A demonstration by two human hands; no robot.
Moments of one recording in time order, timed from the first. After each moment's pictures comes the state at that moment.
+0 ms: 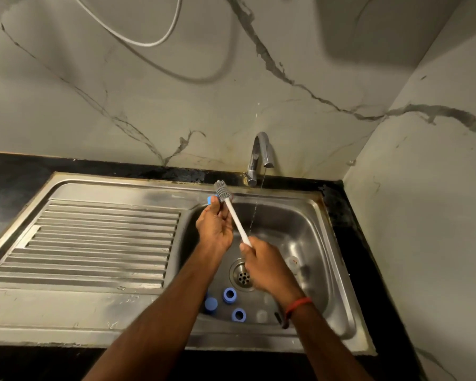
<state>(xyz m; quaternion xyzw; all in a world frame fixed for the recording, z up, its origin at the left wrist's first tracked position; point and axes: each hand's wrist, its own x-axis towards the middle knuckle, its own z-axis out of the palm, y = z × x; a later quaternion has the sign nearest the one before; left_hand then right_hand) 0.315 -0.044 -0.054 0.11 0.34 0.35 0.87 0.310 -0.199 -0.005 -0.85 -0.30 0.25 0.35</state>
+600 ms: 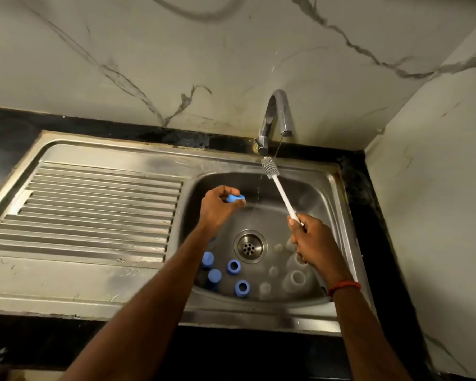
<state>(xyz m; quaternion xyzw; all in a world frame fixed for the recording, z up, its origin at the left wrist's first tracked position) 0.303 -0.022 -0.118 0.68 0.36 0.20 0.61 0.382 -0.237 -0.045 -0.87 -0.21 0.22 0.38</state>
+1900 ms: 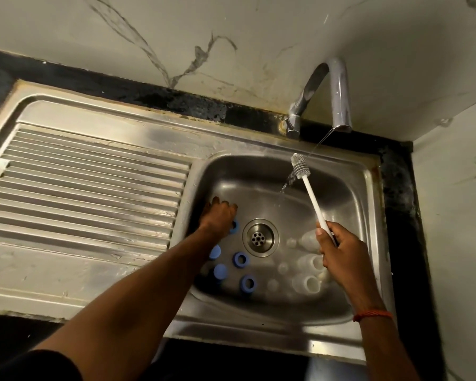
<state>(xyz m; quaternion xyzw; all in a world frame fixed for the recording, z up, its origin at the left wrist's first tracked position) 0.307 0.012 -0.220 0.94 0.22 -0.27 0.03 0.407 -0.230 -0.074 -0.90 -0.18 0.21 0.34</state>
